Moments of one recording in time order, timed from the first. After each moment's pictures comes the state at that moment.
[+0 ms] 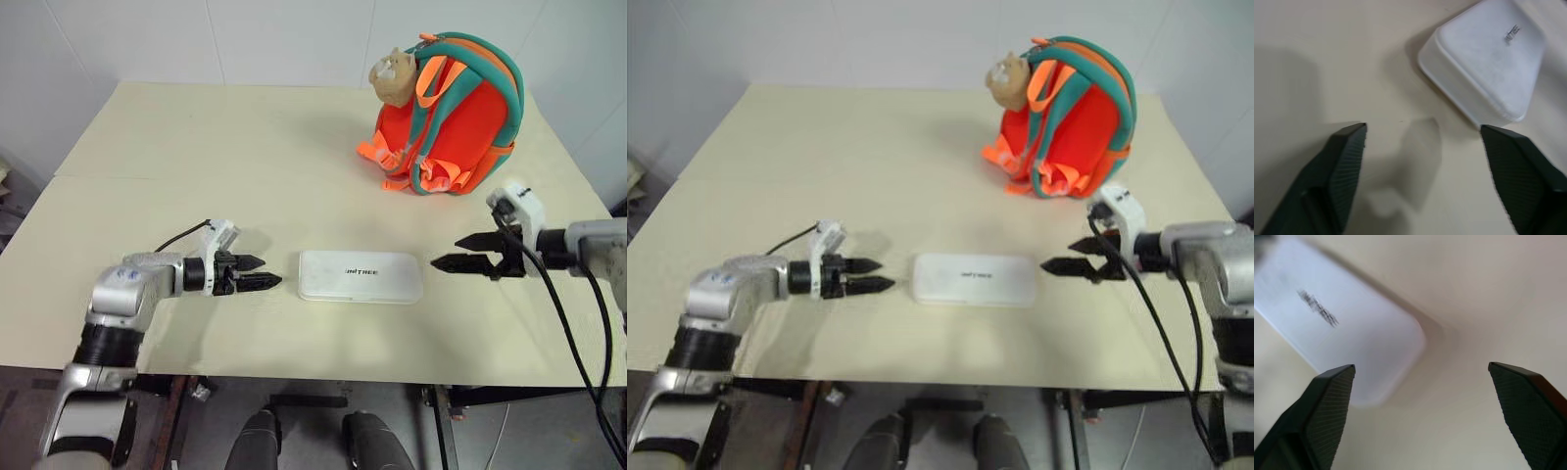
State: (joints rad) left arm -0.66 0.61 -0.05 0.14 -0.43 1.01 -0.97; right arm -0.72 -0.92 -0.04 -0.08 0.50 1.35 0.96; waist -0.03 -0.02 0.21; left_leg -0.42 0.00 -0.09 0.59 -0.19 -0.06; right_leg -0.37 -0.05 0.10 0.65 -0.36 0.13
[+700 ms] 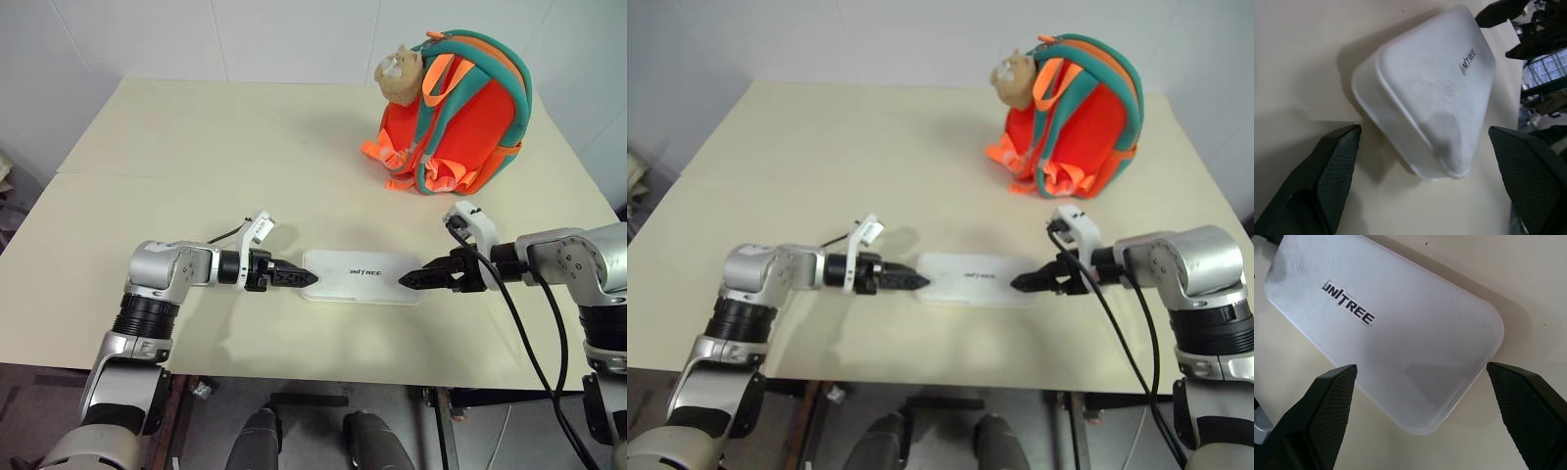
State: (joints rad) left arm -0.76 0.47 -0.08 0.20 -0.50 1.26 -0.91; right arm -0.73 -0.82 0.04 -0.07 0.57 1.47 0.85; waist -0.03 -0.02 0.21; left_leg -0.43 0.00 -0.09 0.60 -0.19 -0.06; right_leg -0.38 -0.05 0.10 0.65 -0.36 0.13
